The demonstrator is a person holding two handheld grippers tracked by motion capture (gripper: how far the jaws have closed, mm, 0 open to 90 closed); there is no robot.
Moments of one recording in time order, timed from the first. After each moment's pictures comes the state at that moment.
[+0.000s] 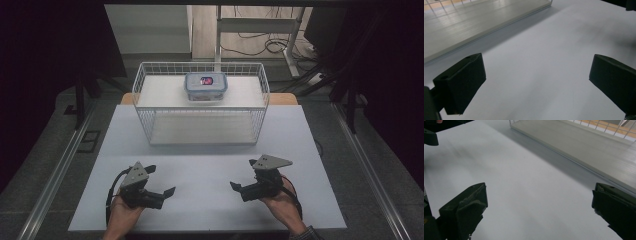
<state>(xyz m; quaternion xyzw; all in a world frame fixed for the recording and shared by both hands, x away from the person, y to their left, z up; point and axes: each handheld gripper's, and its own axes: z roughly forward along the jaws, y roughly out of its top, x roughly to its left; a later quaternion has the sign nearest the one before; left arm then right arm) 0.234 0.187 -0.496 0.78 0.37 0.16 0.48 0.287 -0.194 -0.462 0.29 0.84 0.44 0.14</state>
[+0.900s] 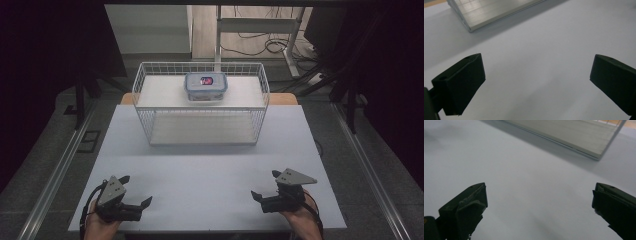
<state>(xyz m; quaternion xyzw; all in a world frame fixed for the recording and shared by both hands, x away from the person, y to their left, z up) 0.194 0.235 -0.511 0.78 0.41 0.23 0.42 0.260 -0.251 -0.480 0.33 0.82 0.43 0.18</state>
